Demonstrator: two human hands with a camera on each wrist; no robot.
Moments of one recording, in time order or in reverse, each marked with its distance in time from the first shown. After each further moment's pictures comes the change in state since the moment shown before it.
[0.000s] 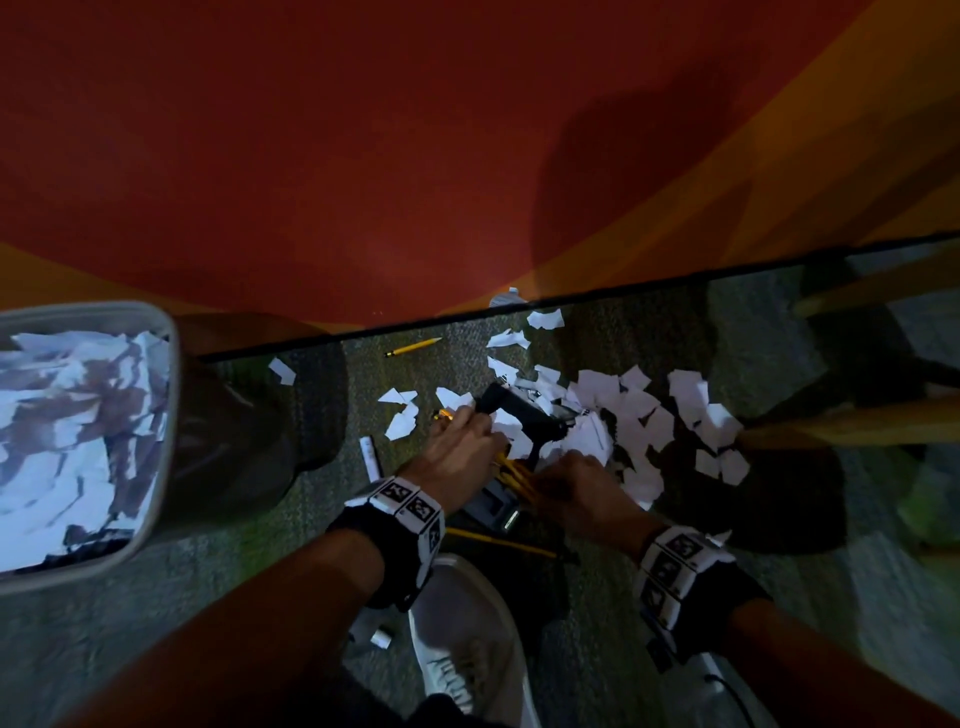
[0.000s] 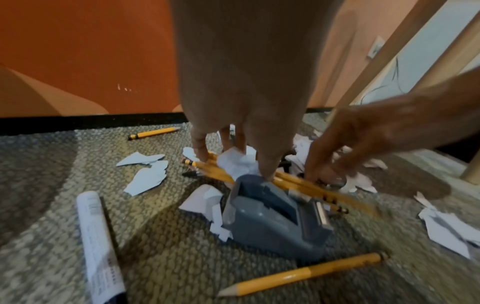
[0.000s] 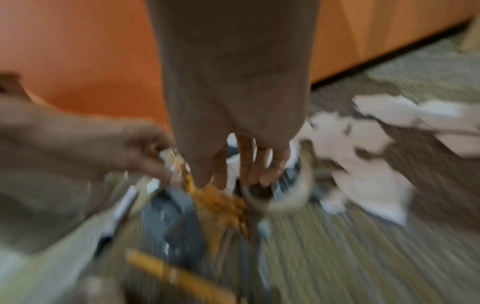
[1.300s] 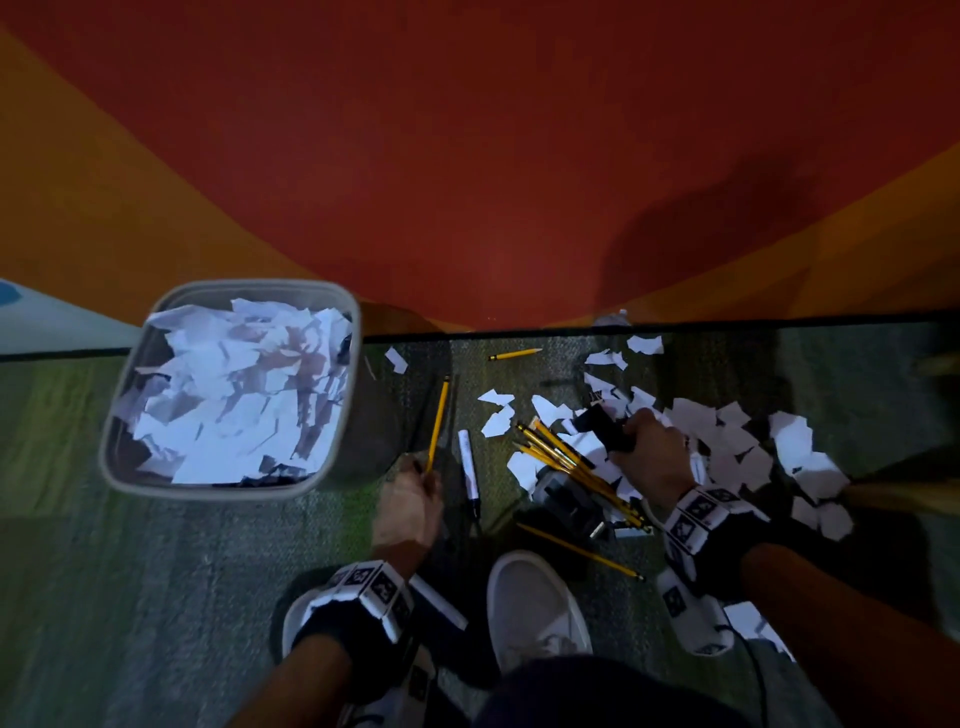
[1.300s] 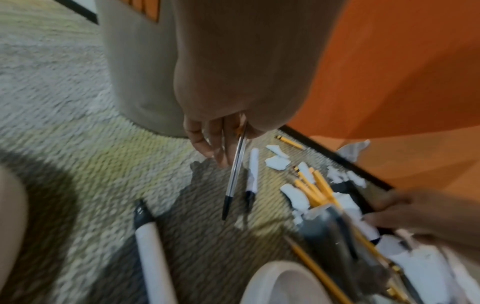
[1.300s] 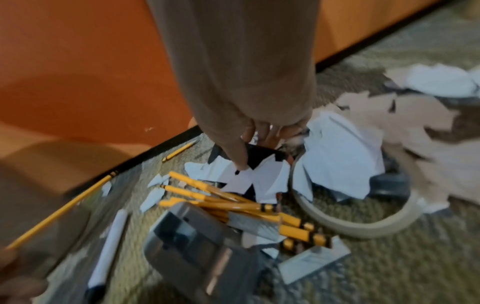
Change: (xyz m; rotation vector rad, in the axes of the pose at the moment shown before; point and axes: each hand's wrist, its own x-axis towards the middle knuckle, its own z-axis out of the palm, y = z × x) left_hand -0.130 -0.083 0.055 -0.731 0.480 -0.849; right_hand 0.074 -0.033 -0.007 -0.103 0.279 0.400
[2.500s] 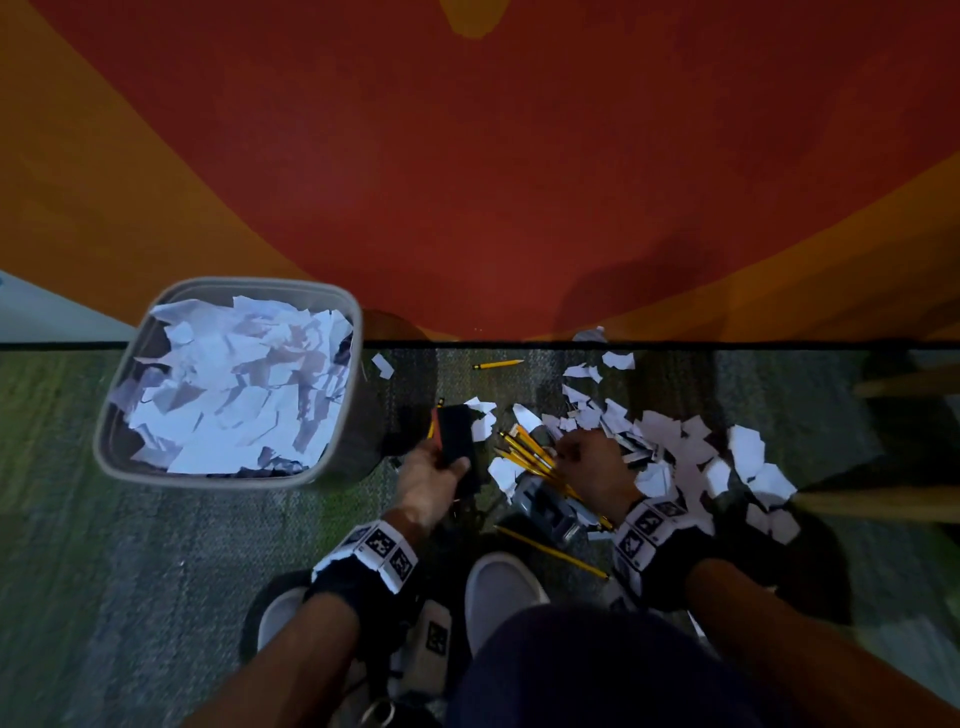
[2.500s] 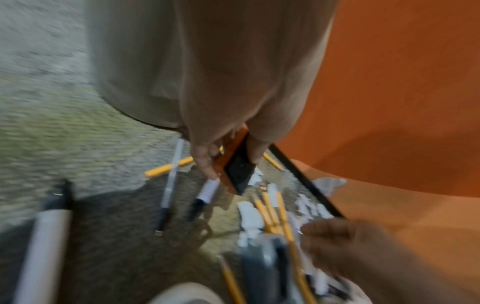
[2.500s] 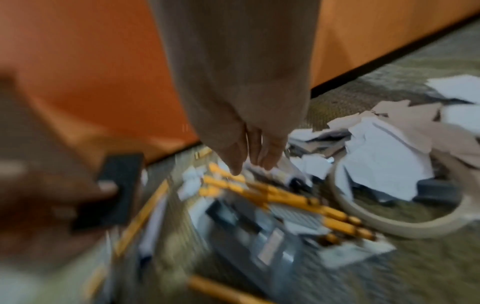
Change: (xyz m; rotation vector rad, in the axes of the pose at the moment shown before) left_hand -0.002 0.065 -0.009 -0.482 -0.217 -0.115; right_hand -0.038 -0.050 -0.011 0.093 -0.106 -0.211
